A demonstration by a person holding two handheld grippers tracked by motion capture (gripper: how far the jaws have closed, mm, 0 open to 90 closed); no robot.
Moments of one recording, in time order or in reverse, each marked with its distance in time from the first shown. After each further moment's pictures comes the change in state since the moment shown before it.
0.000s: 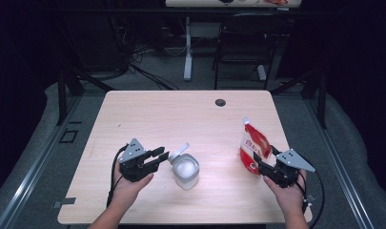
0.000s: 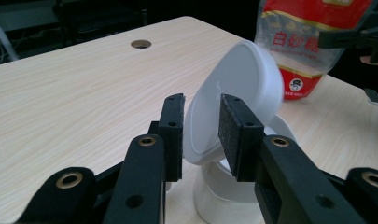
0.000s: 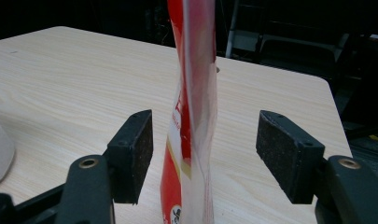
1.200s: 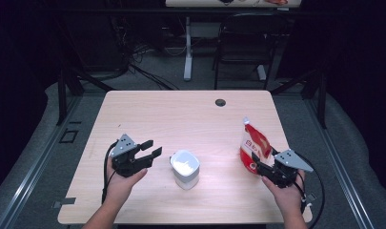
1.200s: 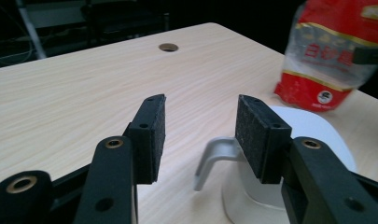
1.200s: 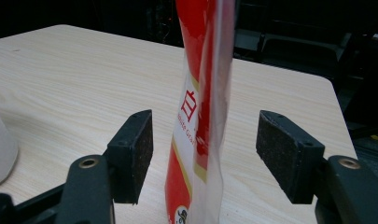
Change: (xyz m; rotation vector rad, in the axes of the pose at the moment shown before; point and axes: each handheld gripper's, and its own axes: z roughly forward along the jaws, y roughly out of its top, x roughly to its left) left arm 0.025 0.000 -0.010 -0.023 0.082 -0.056; right arm 0.004 0.001 0.001 0.008 0.005 -0.005
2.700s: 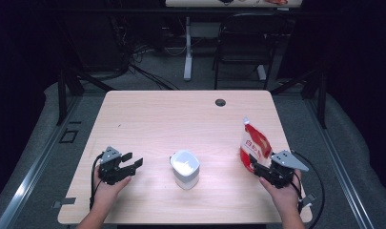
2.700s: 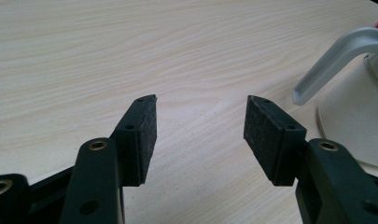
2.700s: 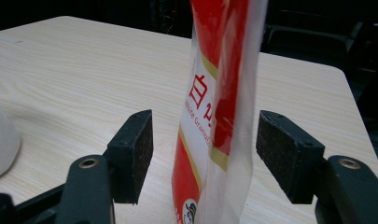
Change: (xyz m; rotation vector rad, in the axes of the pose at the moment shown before) left arm 0.057 -0.075 -0.003 0.147 0.141 -0.110; right arm 0.002 -0.008 0.008 0.031 0.018 0.003
